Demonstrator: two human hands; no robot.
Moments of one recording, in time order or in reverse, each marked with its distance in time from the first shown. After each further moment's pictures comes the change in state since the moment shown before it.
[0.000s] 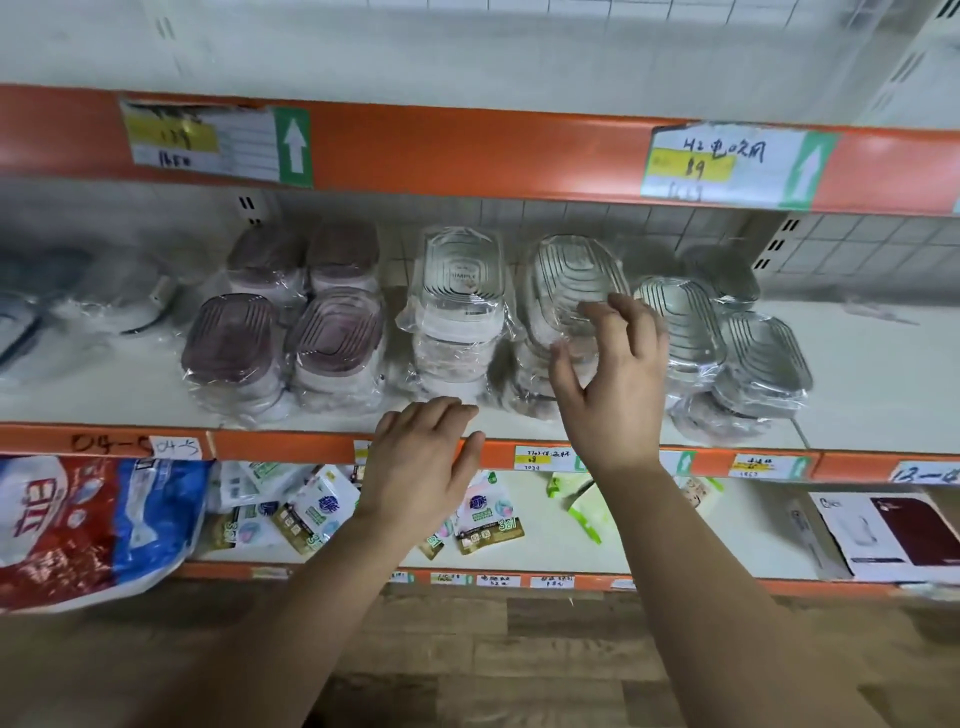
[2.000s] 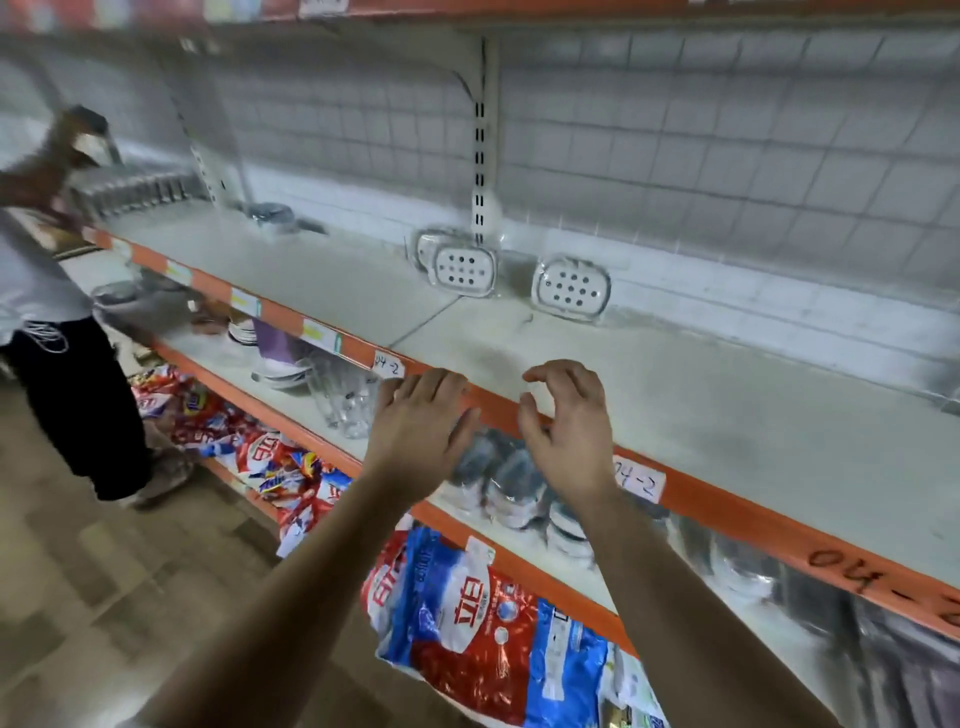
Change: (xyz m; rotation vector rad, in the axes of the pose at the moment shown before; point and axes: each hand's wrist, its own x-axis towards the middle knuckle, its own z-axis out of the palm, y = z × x) left_hand -0.165 -0.680 -0.509 0.274 0.328 -0.418; right_hand 0.025 -0.809 0.344 0.453 -0.307 -0.445
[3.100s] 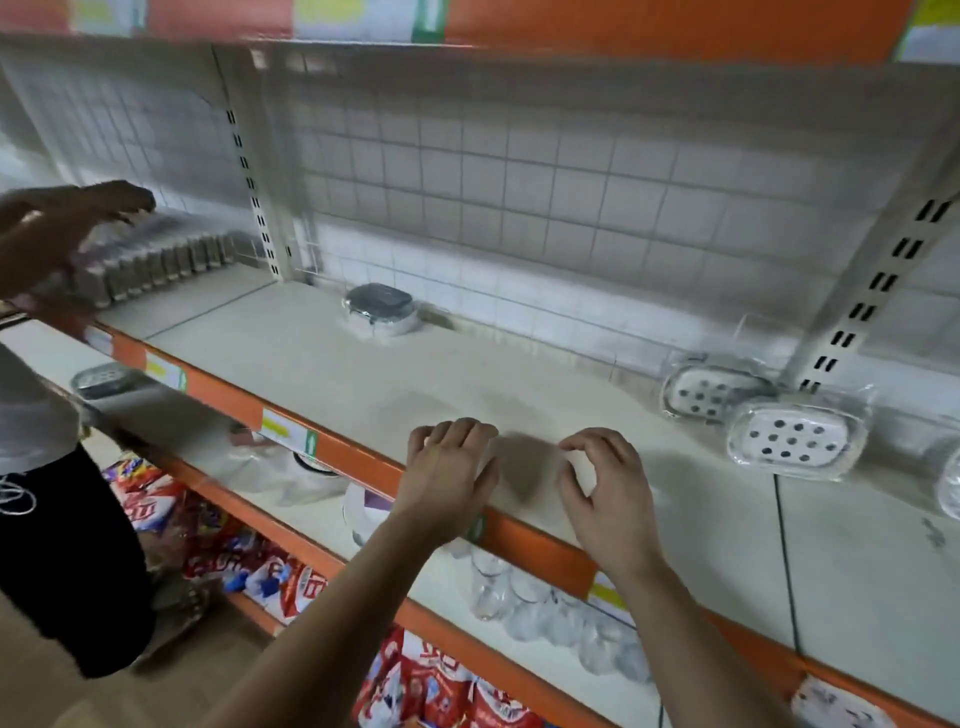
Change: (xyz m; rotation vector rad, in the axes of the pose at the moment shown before) left_hand 0.233 -0.490 0.099 -0.168 -0.132 0.079; right_hand 0.244 -0.113 0.430 -0.091 -0.062 0.156
